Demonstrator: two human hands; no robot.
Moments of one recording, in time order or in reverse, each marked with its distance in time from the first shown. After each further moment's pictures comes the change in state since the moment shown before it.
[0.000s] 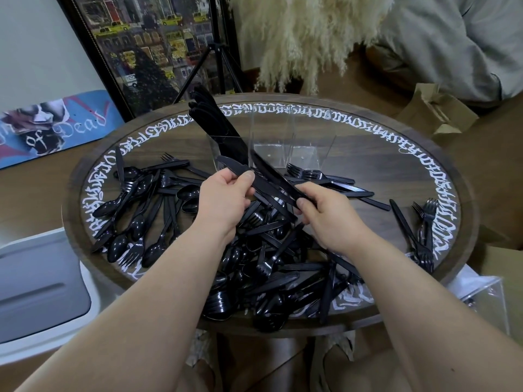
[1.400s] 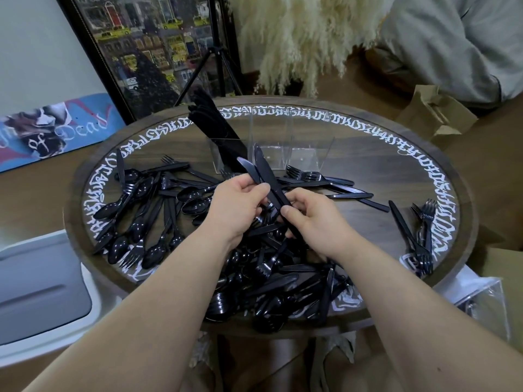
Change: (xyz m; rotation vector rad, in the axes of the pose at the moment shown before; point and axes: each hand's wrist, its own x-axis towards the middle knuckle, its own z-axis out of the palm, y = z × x) left_hand -0.010 -0.002 0.007 0.074 -0.207 0.030; right_hand 0.002 -0.001 0.018 0.209 -0.045 0.036
